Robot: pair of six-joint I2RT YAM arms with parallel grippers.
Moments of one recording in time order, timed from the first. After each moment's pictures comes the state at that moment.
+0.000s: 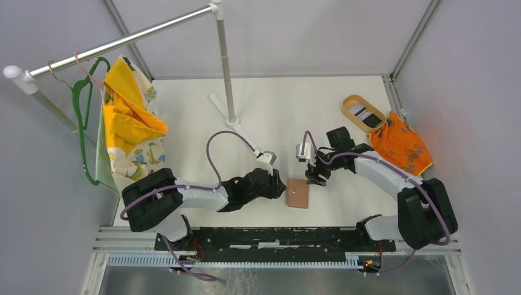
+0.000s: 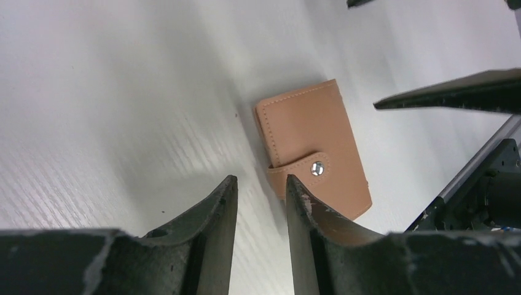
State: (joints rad) left arm -1.07 1.53 0.52 0.46 -0.18 -0.72; right arm 0.40 1.37 0.73 -0.51 -0.64 -0.95
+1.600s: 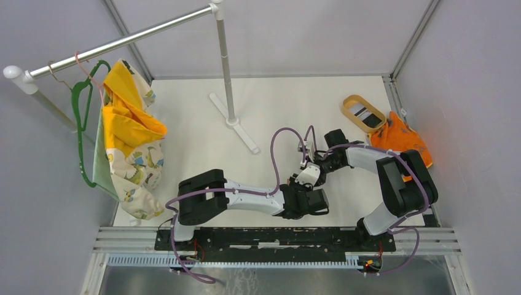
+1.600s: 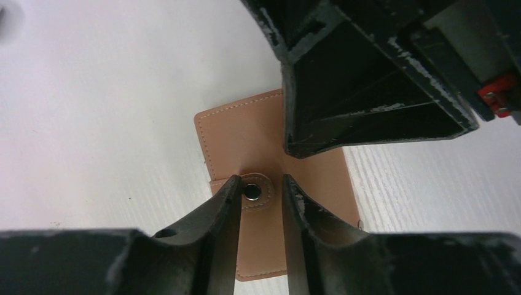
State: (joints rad) left arm -1.39 1.95 1.26 -0.42 -0.77 -0.79; right arm 0.31 1.60 0.74 -0.47 -0.94 -0.60
